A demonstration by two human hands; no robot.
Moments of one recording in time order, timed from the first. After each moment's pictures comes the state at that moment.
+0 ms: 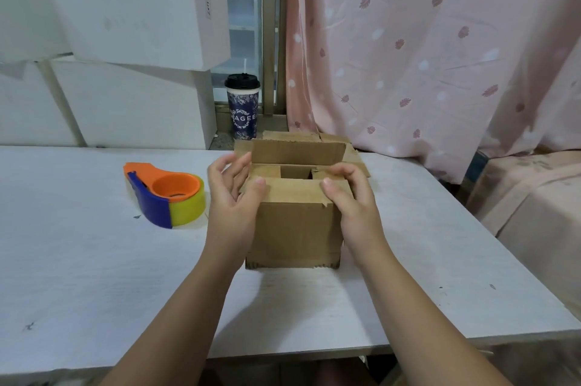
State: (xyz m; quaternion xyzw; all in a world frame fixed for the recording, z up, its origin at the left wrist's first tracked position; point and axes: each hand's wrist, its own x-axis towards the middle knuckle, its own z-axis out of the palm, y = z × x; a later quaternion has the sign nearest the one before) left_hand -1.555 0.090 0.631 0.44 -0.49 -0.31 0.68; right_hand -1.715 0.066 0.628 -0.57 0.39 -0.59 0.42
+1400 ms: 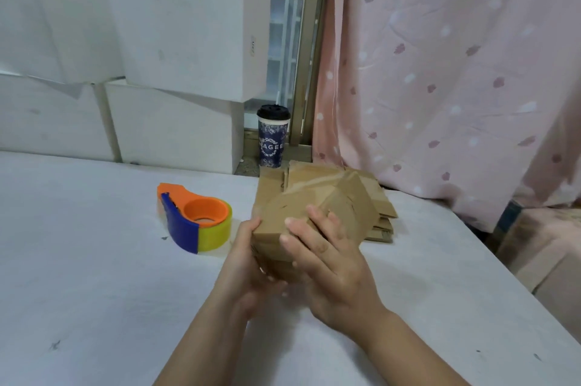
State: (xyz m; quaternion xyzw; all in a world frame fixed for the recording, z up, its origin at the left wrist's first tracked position) left_hand -1.530 0.084 0.614 0.38 -0.15 -0.71 0.57; right_hand -1.675 0.073 0.616 -0.85 0.18 -0.46 -0.18
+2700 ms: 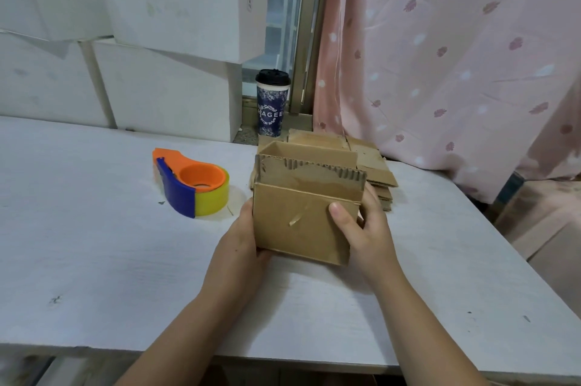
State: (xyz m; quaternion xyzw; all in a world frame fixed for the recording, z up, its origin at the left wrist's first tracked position) left_hand -1.521 0.109 0.574 0.60 -0.62 -0.17 0.48; right_hand -1.703 0.066 0.607 -0.67 0.36 -0.54 0.36
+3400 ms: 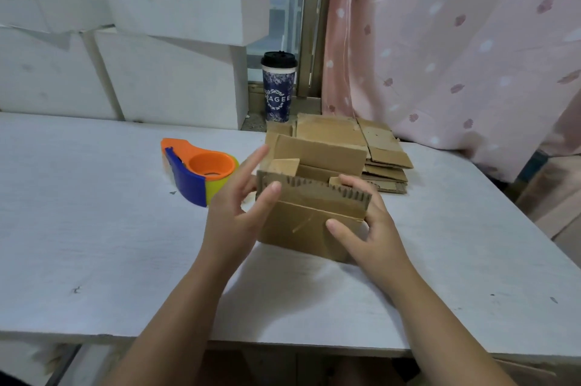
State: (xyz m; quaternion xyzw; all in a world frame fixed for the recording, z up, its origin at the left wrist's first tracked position) left_hand -1.506 0.108 0.609 0.47 -0.57 -0.26 0.62; right_hand -1.704 0.082 0.592 -0.73 0.35 -0.47 0.34
